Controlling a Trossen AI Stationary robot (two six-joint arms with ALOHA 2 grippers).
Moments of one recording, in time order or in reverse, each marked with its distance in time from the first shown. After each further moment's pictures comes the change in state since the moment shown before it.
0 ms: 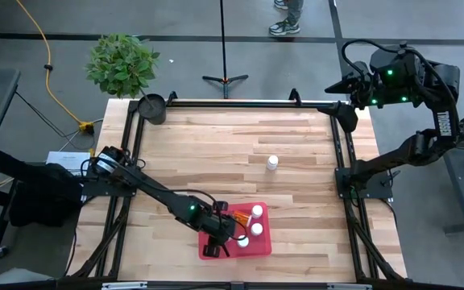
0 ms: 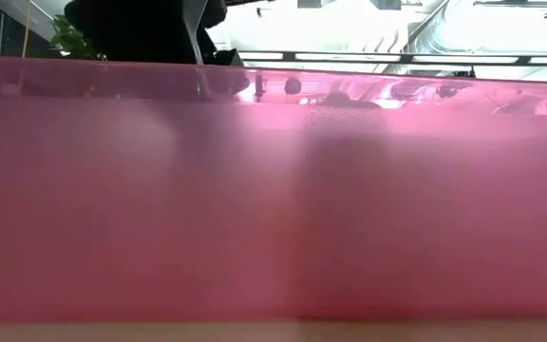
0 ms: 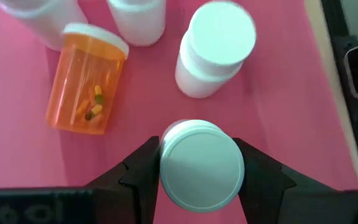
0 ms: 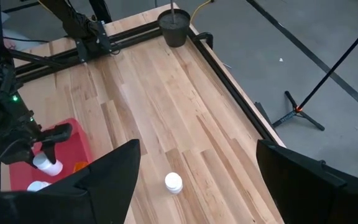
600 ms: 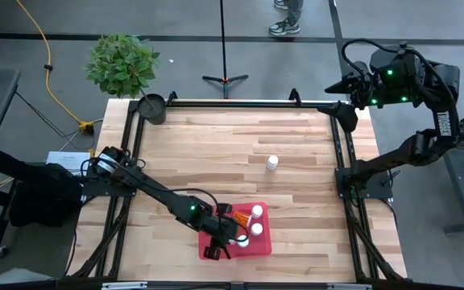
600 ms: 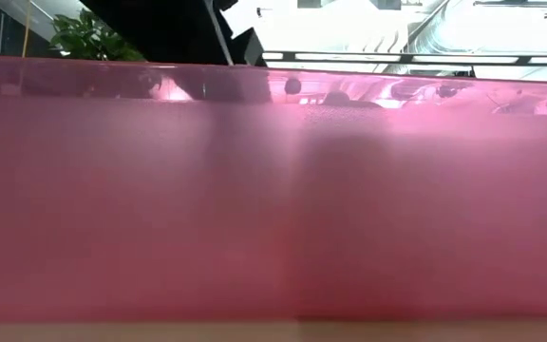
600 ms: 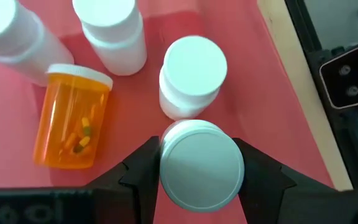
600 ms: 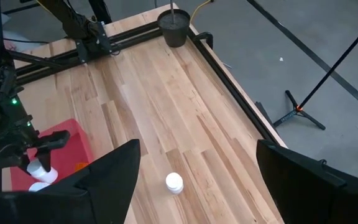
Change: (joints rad) left arm 0.001 0.005 0.000 0.080 0.022 0.071; right arm 0.000 0.000 0.000 0.000 0.000 0.008
